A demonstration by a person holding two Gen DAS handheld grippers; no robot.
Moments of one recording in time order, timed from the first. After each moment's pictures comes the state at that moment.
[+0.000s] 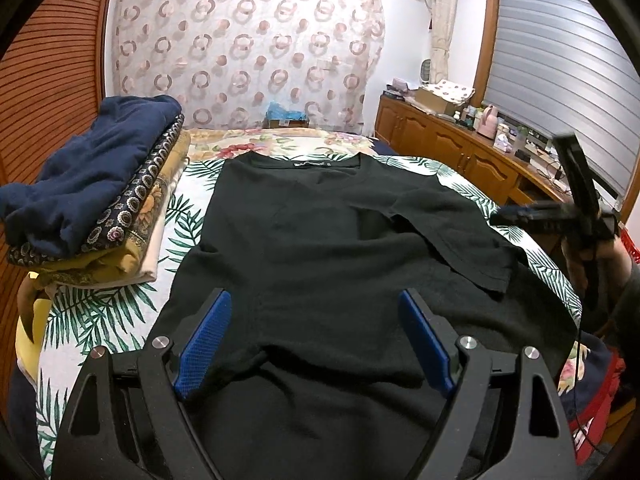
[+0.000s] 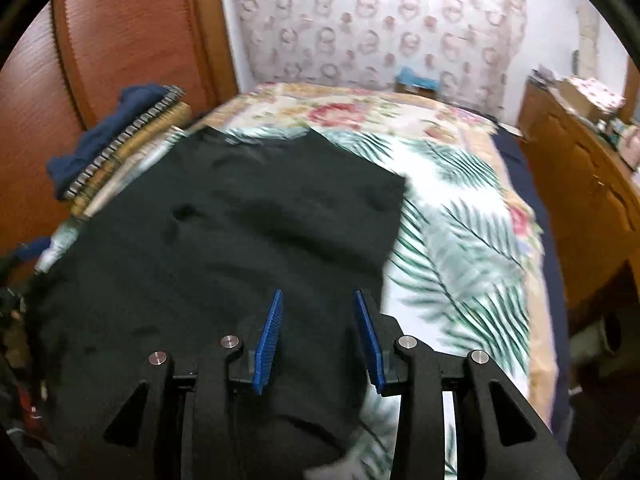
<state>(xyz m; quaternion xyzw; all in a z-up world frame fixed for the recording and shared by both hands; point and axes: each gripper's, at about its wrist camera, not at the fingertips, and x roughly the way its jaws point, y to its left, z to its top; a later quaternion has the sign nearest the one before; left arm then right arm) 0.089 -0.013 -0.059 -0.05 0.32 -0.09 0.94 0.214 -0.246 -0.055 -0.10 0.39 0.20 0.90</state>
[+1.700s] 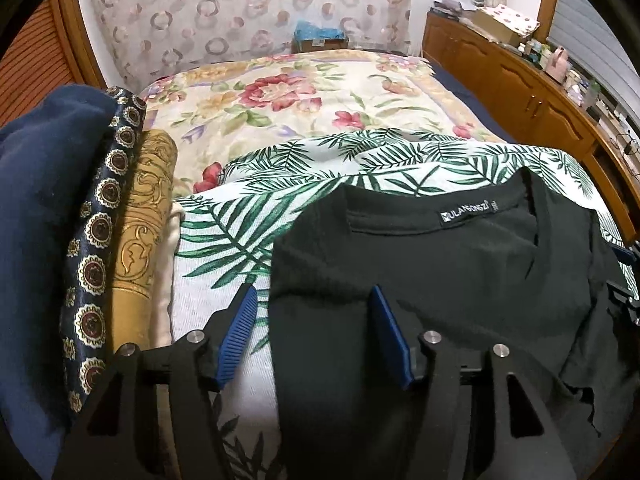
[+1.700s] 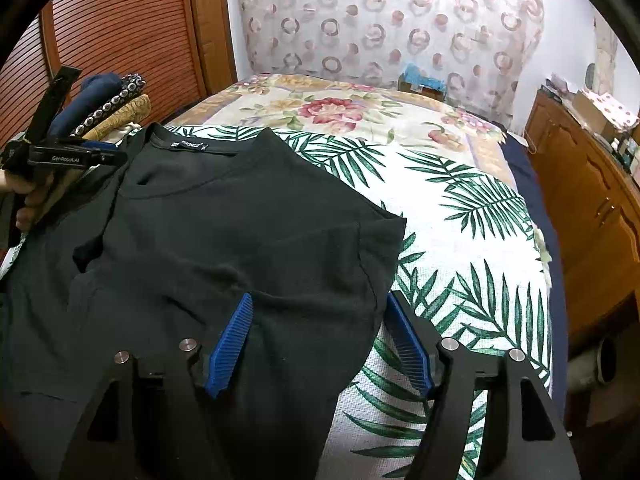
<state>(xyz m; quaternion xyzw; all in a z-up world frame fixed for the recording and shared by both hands) 0.355 0.022 -0.092 0.01 0.48 -0.04 0.88 0.295 -0.241 -0.079 -0.13 0.39 0.21 0.89</state>
